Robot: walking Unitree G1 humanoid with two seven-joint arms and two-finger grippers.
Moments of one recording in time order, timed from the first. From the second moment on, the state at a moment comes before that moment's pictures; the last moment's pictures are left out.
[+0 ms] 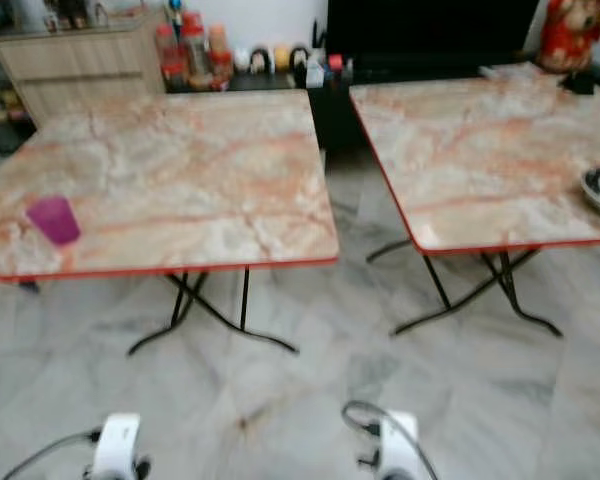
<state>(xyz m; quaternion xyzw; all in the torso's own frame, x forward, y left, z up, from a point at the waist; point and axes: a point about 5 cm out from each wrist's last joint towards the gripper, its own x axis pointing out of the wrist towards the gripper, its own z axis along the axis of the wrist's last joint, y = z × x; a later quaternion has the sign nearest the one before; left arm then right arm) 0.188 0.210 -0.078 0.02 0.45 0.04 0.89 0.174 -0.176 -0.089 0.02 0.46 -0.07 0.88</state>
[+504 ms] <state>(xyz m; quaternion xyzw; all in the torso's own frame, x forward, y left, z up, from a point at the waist) 0.190 0.215 -0.076 0.02 0.44 0.04 0.89 0.177 -0.178 -0.088 0.02 0.46 -0.07 0.89</state>
